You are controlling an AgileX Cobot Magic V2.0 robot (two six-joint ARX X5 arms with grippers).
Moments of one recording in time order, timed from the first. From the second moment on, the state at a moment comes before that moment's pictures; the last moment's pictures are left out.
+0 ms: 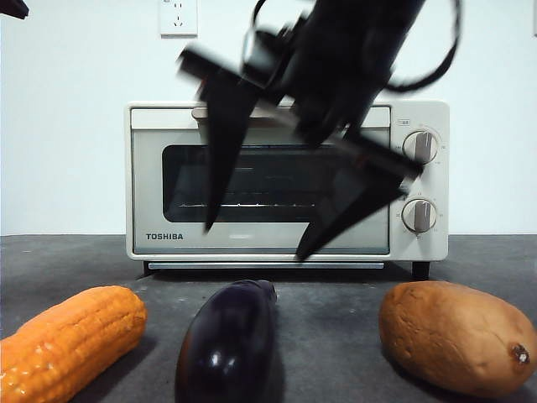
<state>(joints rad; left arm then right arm) -0.08 0.75 0.82 -0.44 0.45 -0.33 0.91 1.57 1.04 -0.51 -0.11 0.71</state>
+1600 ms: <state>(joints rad) -0.43 1.22 1.17 -0.48 0.34 -0.19 0.93 1.12 1.39 -1.25 0.19 0.11</state>
